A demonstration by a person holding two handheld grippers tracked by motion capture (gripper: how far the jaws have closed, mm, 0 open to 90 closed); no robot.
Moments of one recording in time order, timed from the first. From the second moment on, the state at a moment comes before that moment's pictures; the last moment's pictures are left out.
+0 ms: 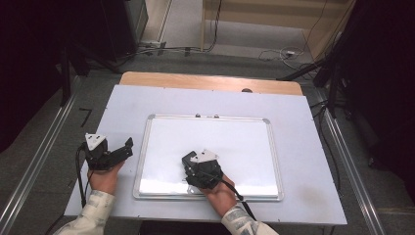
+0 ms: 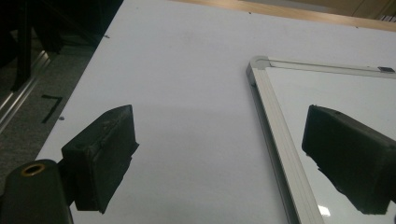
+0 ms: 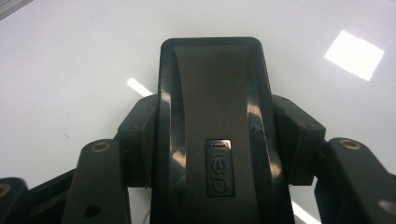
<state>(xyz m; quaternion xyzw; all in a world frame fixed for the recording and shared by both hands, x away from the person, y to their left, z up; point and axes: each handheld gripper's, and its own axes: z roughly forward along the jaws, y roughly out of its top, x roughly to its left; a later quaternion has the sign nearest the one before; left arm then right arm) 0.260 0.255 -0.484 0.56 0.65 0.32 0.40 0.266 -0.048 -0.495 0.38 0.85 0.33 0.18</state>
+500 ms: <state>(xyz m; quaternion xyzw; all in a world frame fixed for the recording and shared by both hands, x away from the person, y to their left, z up) 0.260 0.255 -0.483 0.57 0.65 0.32 0.40 0.264 -0.032 -0.495 0.37 0.85 0.33 0.17</state>
